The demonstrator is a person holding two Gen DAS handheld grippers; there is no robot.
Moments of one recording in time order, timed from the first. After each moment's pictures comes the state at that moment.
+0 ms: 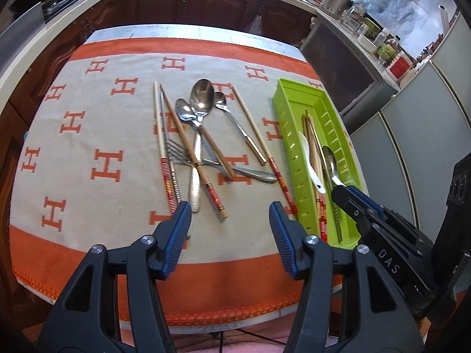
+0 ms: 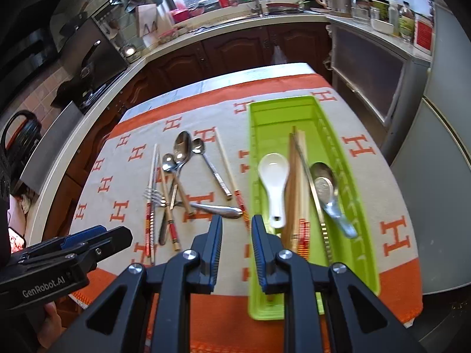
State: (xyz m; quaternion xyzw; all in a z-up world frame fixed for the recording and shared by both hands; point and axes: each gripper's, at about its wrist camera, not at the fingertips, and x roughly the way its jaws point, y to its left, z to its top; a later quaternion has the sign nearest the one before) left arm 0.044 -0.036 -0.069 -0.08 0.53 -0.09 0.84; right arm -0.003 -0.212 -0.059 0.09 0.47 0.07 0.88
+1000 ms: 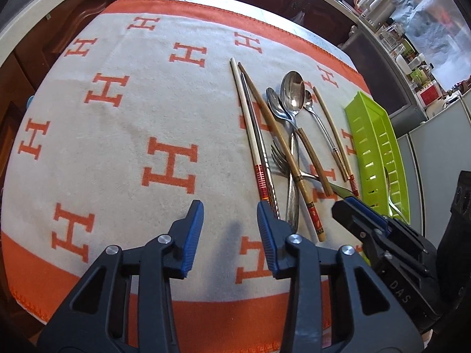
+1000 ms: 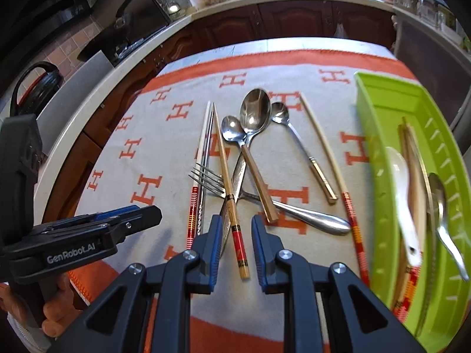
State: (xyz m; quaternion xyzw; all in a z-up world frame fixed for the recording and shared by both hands) left arm 0.092 0.065 -0.143 -0.14 0.56 -0.06 0.81; right arm 0.050 -0.120 -0.119 0.06 0.51 0.17 0.84
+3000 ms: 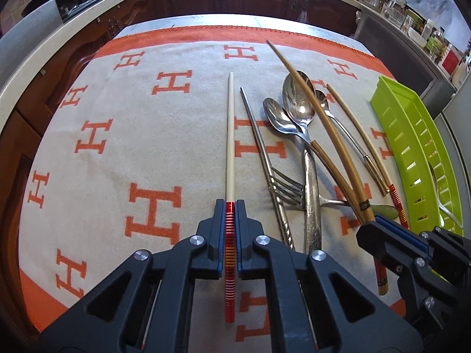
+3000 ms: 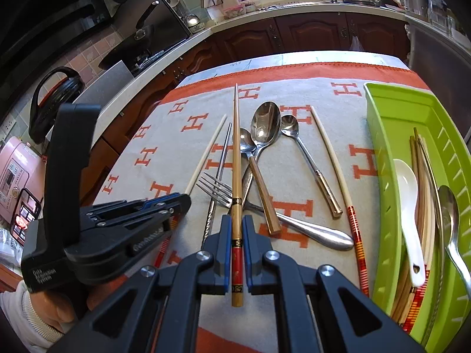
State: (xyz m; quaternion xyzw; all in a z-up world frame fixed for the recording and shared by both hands) left arm 0.121 0.018 -0.164 -0.03 0.52 0.00 0.85; right arm 0.045 -0.139 -0.117 0.07 0.47 0.22 0.85
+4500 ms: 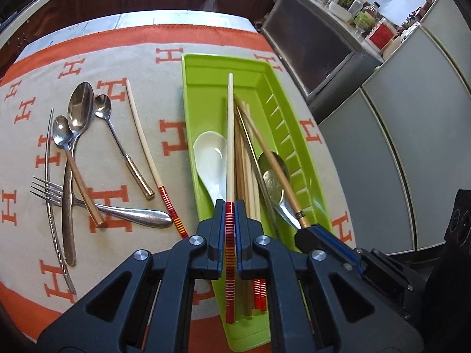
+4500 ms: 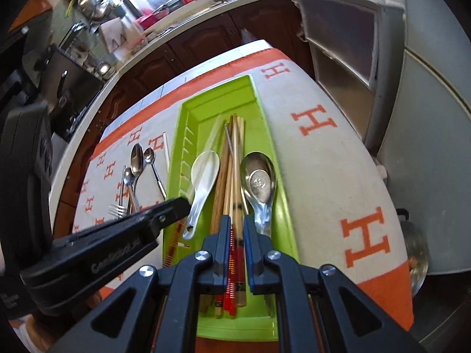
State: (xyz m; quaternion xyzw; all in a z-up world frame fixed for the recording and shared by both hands) left arm 0.114 -0.183 -0.124 -0.06 0.55 -0.16 0.81; right arm 0.014 -0.315 -0.098 0.19 0.49 0.04 0.85
